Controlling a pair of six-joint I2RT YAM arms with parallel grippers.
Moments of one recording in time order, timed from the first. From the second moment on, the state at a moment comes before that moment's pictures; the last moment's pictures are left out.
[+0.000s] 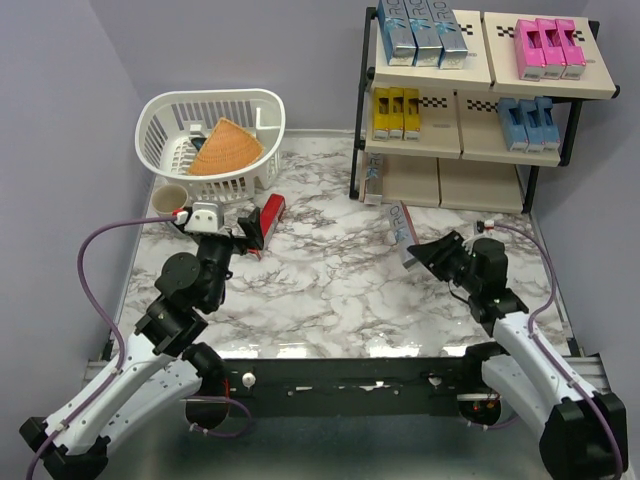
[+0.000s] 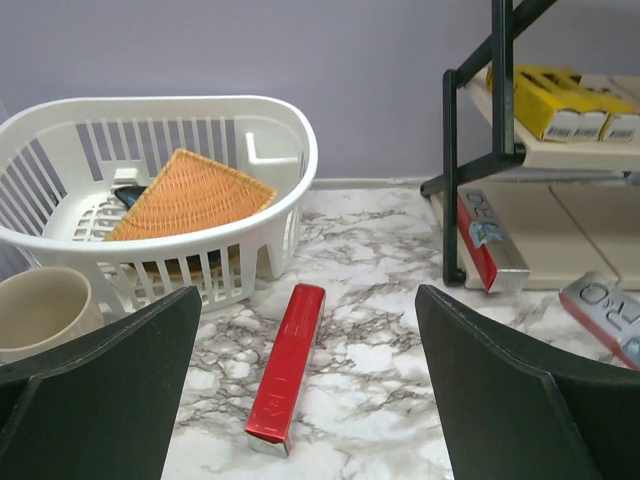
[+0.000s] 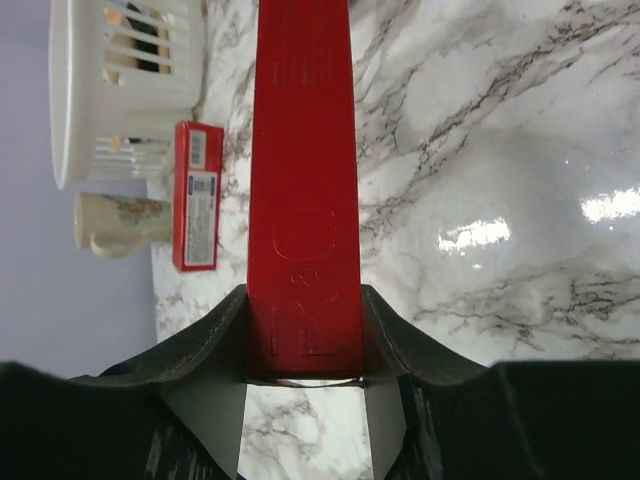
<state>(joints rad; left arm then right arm) -0.71 0.55 0.67 0.04 -0.56 -0.02 0.19 0.77 0.32 0.04 -0.26 0.91</state>
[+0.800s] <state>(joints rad) -0.71 0.53 0.62 0.02 -0.49 0.02 0.09 1.62 0.51 0.80 -0.30 1.26</state>
